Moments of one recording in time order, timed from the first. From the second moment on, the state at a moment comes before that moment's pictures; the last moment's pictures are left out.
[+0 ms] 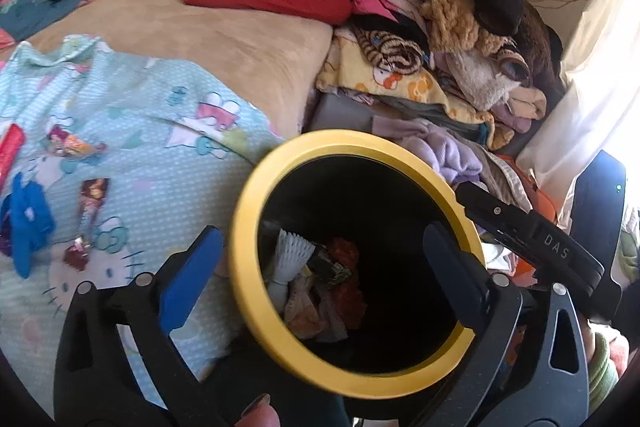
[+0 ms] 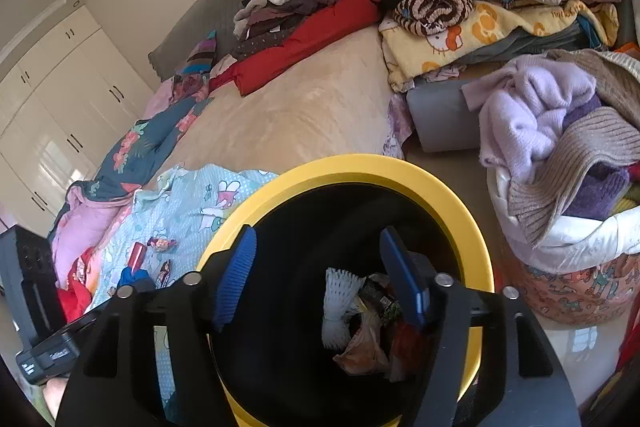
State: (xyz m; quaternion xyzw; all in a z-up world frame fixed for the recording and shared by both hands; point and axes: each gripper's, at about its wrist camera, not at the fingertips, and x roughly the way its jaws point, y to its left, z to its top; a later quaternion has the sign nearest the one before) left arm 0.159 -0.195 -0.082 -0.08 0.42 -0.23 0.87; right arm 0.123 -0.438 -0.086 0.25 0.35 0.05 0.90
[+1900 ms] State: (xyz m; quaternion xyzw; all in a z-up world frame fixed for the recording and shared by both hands) left arm 0.151 0.068 -0.071 -0.19 0.32 0.02 0.93; right arm 0.142 -0.169 -0.050 0.03 0.33 0.24 0.91
